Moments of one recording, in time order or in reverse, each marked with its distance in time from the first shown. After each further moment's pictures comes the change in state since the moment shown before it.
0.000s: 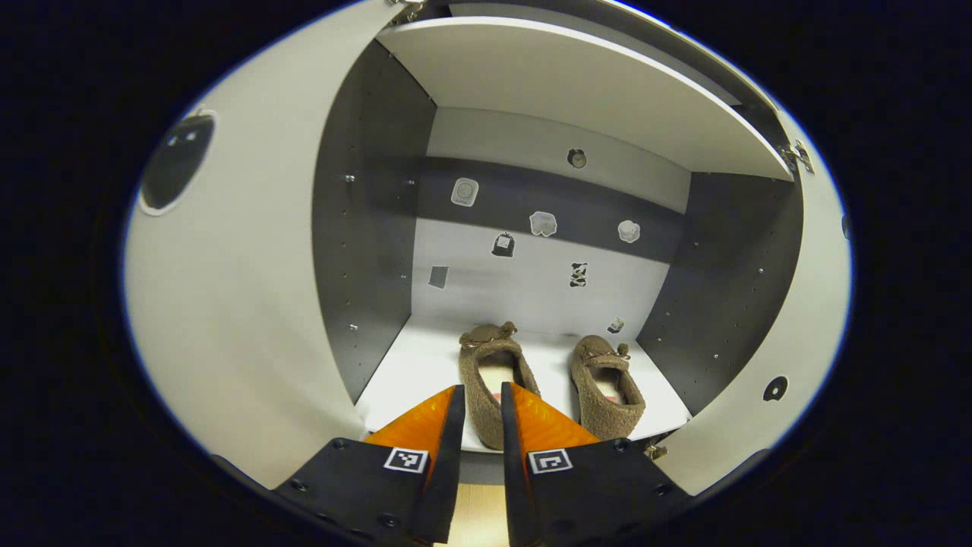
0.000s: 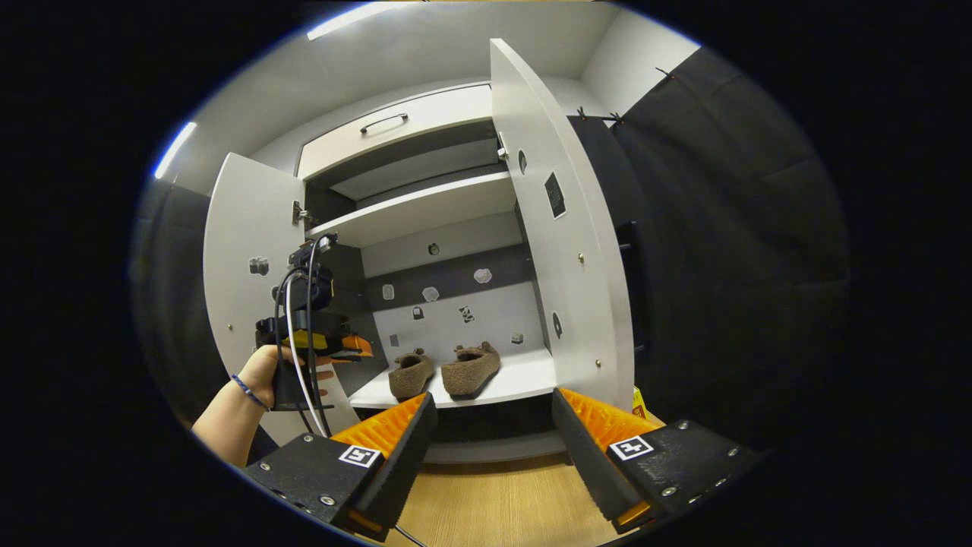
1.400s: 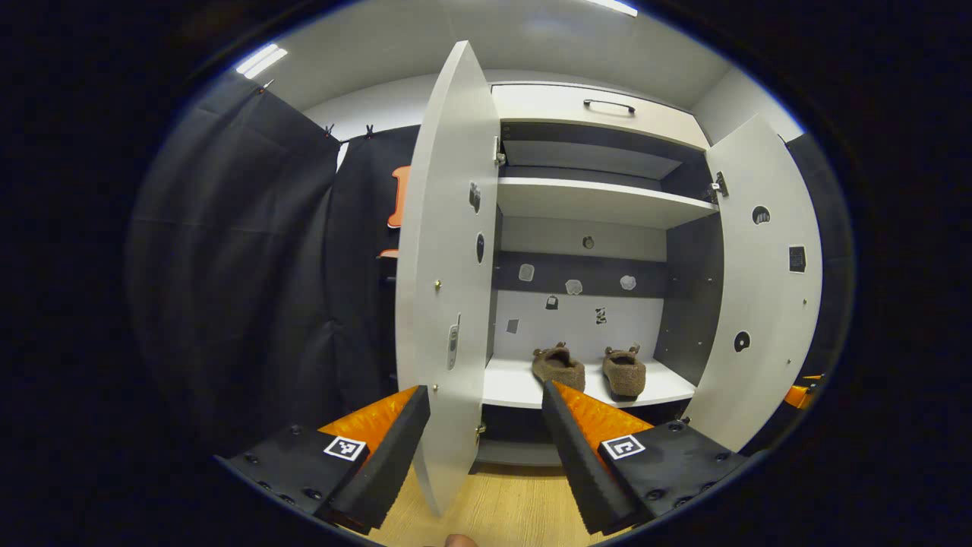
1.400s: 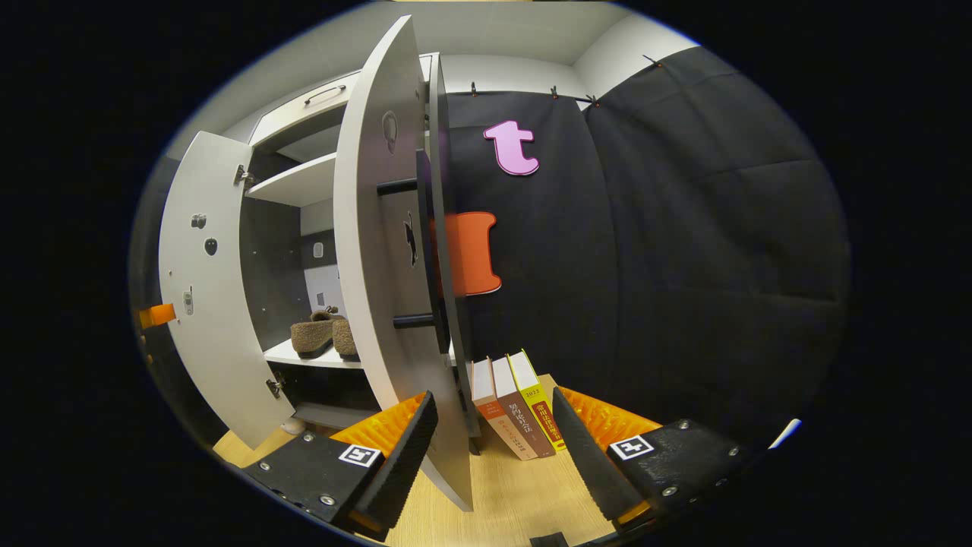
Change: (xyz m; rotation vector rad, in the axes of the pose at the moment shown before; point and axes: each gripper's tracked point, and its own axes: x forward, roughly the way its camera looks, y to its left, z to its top) left arm -0.234 0.086 -0.042 0.069 -0.330 0.162; right arm 0.021 -0.175 -0.043 -0.097 0.100 -0.121
